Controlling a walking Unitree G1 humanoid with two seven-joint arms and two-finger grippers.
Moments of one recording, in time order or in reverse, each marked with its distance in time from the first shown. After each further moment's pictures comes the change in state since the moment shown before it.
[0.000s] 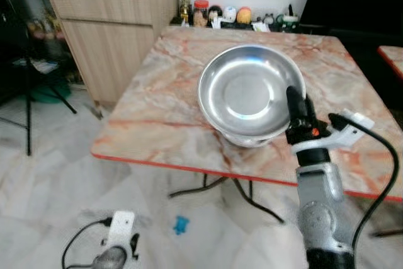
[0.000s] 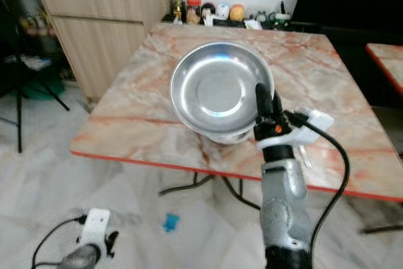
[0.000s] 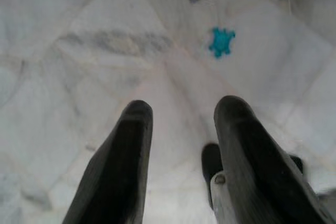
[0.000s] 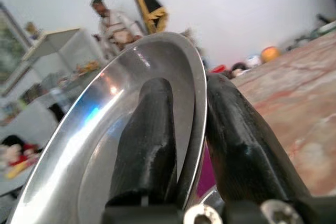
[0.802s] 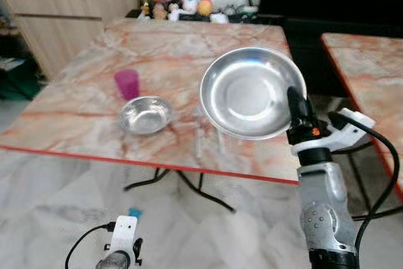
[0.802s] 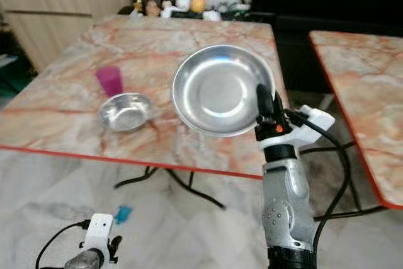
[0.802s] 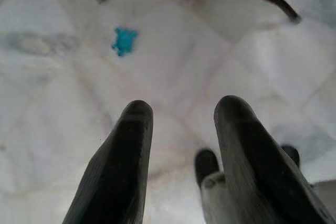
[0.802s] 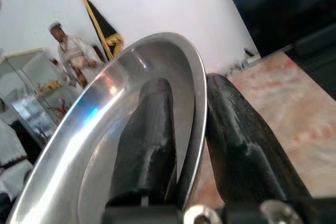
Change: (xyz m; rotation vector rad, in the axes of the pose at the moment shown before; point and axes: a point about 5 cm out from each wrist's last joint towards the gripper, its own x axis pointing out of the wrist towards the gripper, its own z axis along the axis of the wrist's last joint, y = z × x) left arm 0.001 -0.009 0.003 -0.007 -0.011 -0.021; right arm -0.005 -0.012 0.008 -0.029 -0.016 -0.062
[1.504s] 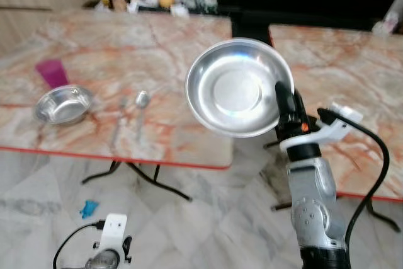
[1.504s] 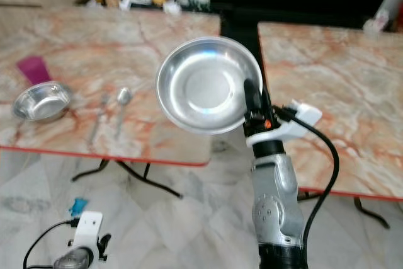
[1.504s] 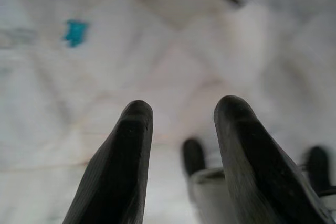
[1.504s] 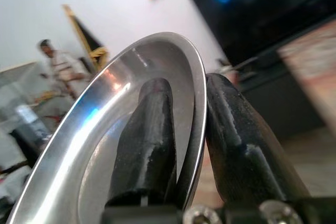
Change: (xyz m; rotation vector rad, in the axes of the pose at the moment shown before) left arm 0.000 0.005 -0.001 0.003 0.004 0.013; right arm 0.002 0.004 0.000 -0.007 0.008 0.018
